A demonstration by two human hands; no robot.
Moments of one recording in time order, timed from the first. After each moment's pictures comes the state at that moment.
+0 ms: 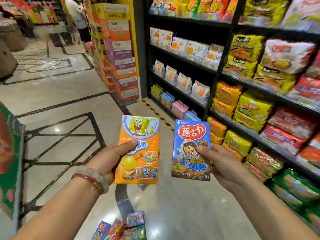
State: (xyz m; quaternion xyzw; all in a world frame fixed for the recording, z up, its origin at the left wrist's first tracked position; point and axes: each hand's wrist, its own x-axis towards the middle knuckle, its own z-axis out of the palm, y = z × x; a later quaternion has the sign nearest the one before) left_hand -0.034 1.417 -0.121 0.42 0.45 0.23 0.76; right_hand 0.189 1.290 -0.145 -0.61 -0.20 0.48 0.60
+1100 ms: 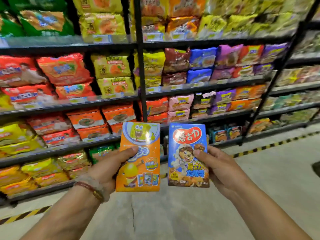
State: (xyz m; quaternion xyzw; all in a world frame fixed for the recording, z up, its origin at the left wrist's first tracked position) left_hand 0.318 0.880 -0.112 0.57 0.11 -0.25 0.77; right_hand 0.261 0.643 -0.121 -0.62 0.16 0.01 0.77
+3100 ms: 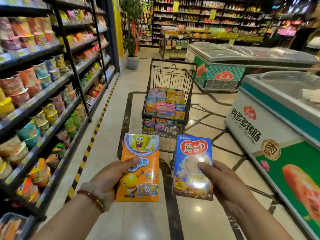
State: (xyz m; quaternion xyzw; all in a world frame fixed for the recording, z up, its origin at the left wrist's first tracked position) left_hand 0.347 -0.204 -0.146 0.51 -0.28 -0.71 0.40; right_hand 0.091 -0.176 -0.144 -0.32 0.54 -0.49 0.61
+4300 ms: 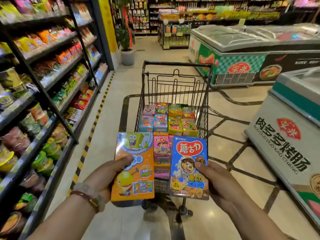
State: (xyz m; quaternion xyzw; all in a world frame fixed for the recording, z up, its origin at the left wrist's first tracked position) left_hand 0.298 -0.718 -0.151 0.52 -0.25 -0.72 0.38; right_hand 0.041 -0.691 -0.176 -0.26 0.51 -0.49 0.66
